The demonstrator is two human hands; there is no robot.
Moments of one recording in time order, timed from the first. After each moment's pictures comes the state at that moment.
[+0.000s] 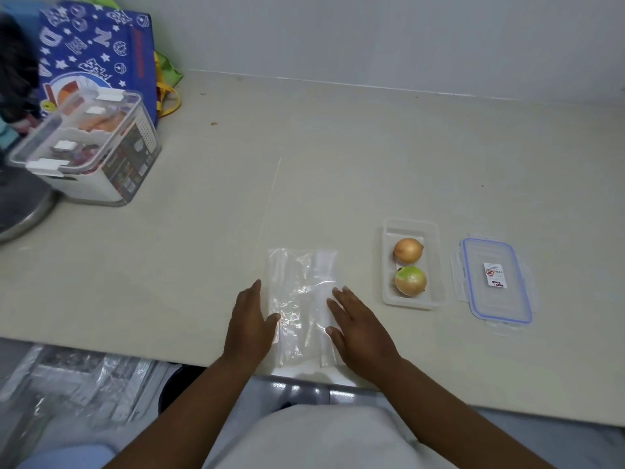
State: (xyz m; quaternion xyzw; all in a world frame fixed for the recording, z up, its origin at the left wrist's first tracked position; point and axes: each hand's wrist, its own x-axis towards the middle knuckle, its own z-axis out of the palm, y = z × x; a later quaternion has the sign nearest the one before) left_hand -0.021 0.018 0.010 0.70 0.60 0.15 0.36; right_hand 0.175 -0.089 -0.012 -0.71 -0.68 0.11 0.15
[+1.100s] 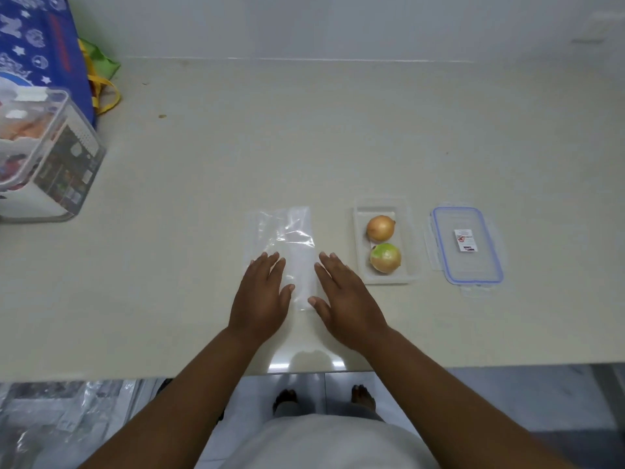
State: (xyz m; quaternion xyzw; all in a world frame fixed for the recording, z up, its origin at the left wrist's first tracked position) left_hand 0.031 0.037 0.007 0.90 0.38 0.13 0.18; right_hand 0.185 -0.078 0.011 -0.76 -0.62 0.13 0.18
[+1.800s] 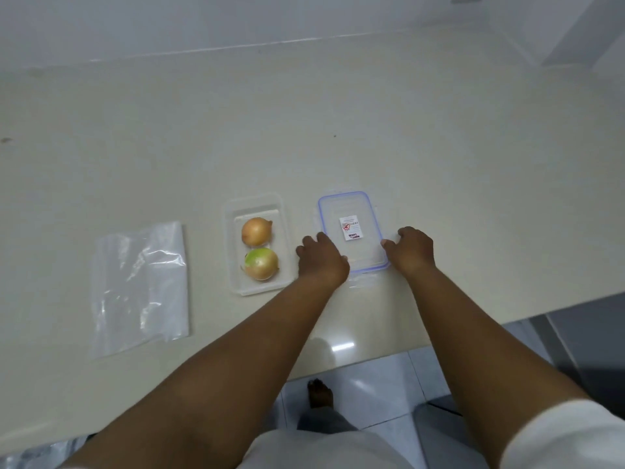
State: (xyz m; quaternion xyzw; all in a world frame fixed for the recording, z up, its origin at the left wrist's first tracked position) left_hand 0.366 -0.096 0.012 0.82 0.46 -0.09 0.34; right_hand 0.498 -0.200 -0.002 -0.94 -0.14 0.20 0.22
